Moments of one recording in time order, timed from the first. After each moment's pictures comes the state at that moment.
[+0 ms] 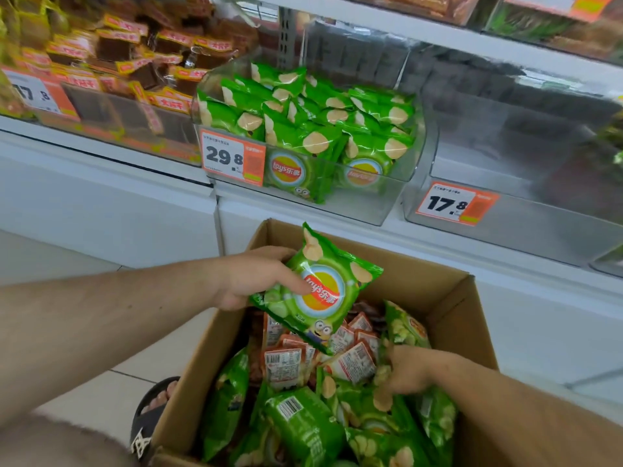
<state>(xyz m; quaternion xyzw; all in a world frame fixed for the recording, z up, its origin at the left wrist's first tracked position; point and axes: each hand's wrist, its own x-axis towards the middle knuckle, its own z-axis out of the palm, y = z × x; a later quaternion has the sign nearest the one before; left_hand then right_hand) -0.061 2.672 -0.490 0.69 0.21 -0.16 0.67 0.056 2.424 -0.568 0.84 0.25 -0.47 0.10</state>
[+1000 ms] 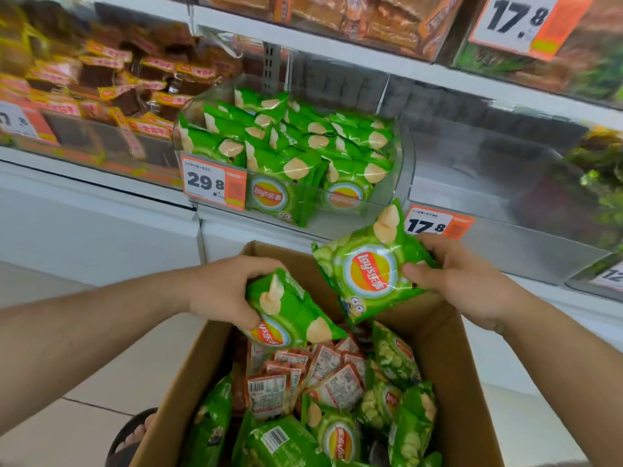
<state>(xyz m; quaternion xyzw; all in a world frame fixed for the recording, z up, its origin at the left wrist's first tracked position) -0.064 2.705 -0.473 0.87 0.00 -0.13 0.48 0.092 2.425 -0.424 0.81 0.26 -0.24 -0.48</state>
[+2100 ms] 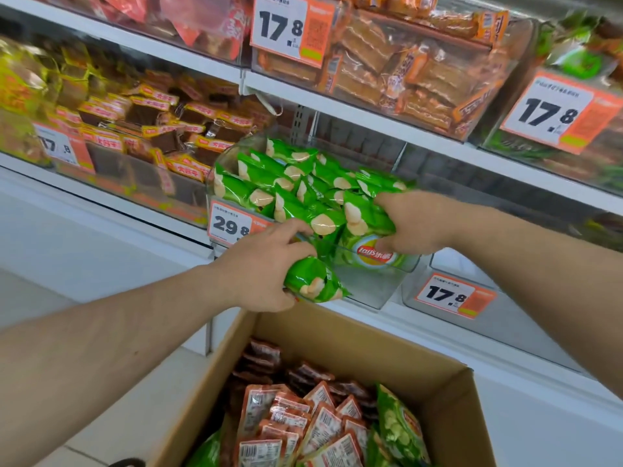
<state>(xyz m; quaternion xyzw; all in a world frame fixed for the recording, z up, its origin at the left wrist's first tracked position) -0.012 2.732 -0.441 0.99 0.00 0.13 0.10 0.151 2.565 -0.324 0.87 0.45 0.02 0.18</state>
